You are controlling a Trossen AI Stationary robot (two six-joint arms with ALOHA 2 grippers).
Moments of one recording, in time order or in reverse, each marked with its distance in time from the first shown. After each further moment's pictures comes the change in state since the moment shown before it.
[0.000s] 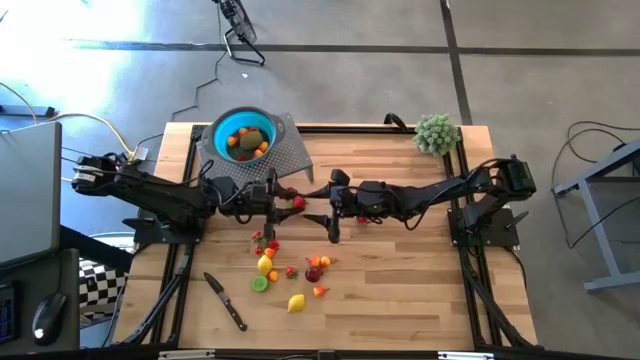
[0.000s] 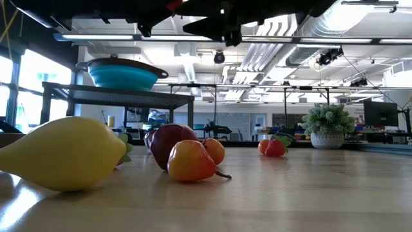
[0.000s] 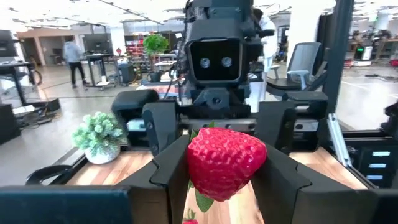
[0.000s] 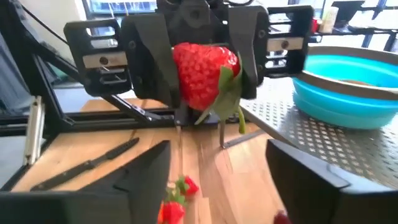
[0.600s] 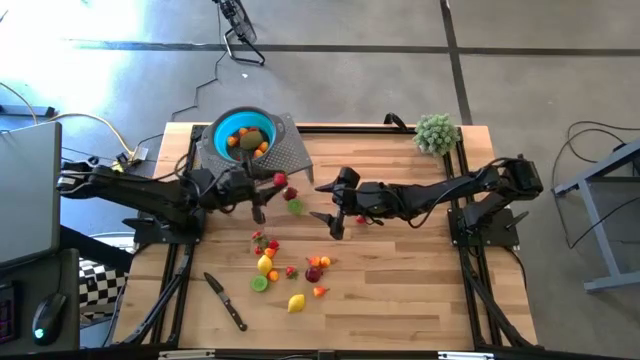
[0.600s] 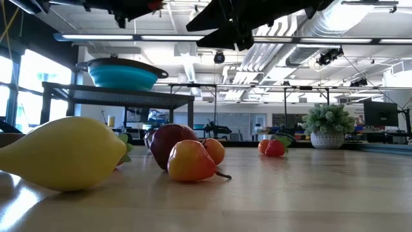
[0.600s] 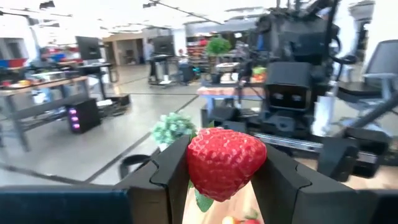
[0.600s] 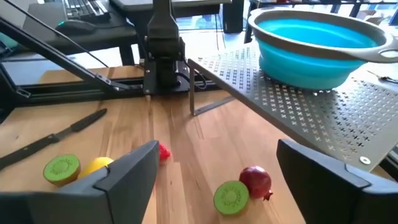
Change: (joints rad) left arm 0.000 -0.270 0.000 -0.251 -0.273 0.045; right arm 0.004 -0.049 0.000 -0.190 0.123 0.023
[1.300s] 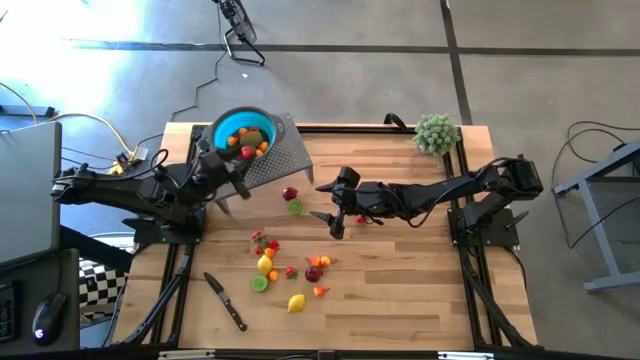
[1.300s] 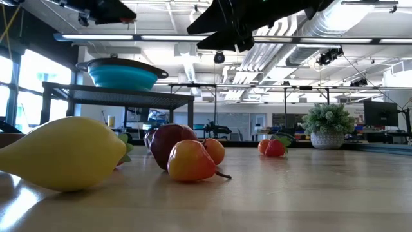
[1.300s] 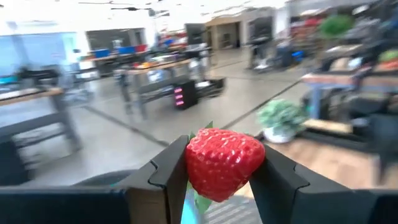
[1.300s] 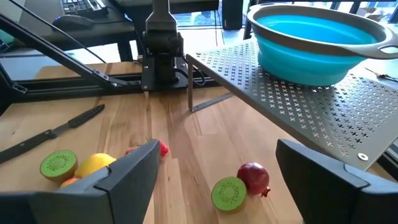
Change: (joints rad) left arm 0.000 -0.259 0.000 -0.285 -0.468 0.055; right arm -0.002 0.000 0.000 -0.014 0.000 -0.003
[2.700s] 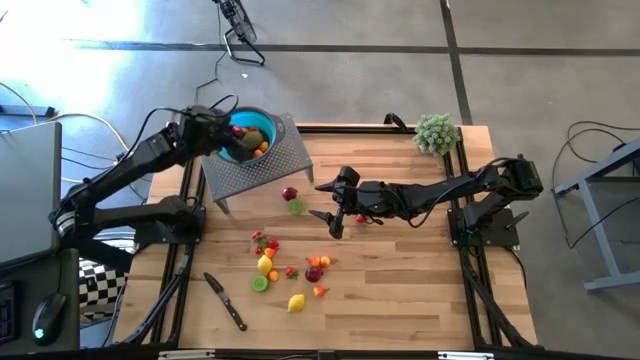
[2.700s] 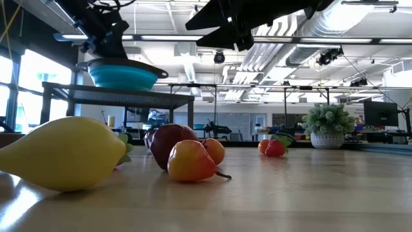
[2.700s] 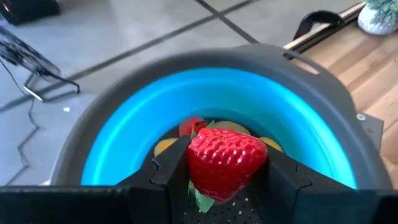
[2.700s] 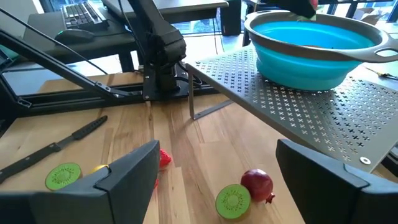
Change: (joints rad) left arm 0.777 0.231 0.362 -0.813 0.642 -0.295; right arm 0.000 0.000 0.000 0.030 0.002 0.031
